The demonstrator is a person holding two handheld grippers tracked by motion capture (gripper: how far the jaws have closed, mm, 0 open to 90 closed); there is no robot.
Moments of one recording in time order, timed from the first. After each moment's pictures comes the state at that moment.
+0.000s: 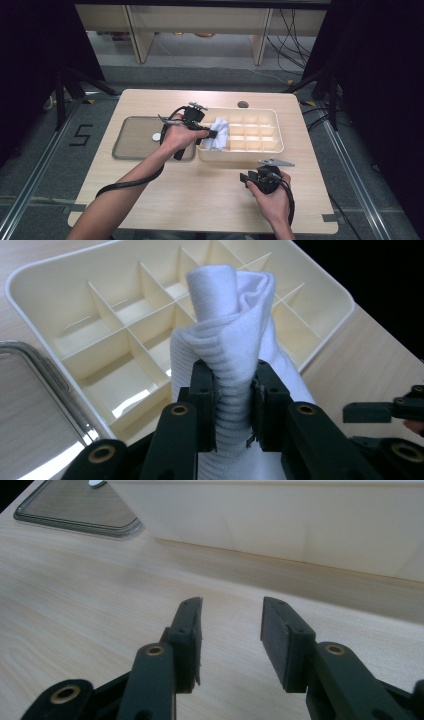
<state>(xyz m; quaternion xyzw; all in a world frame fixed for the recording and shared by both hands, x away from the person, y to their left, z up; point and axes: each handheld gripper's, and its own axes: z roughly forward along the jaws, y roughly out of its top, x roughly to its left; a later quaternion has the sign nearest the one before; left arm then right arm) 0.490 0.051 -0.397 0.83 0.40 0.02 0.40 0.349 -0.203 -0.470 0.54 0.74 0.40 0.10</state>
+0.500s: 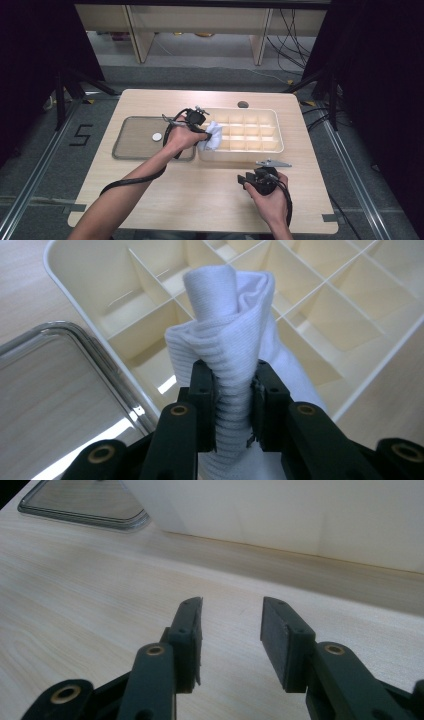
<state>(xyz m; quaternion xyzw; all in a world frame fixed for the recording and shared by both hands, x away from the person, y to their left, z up) 0.502 0.047 -0.421 0.86 0.39 0.09 0.32 0.346 -0.195 -0.472 0.55 0.73 0.39 0.08</state>
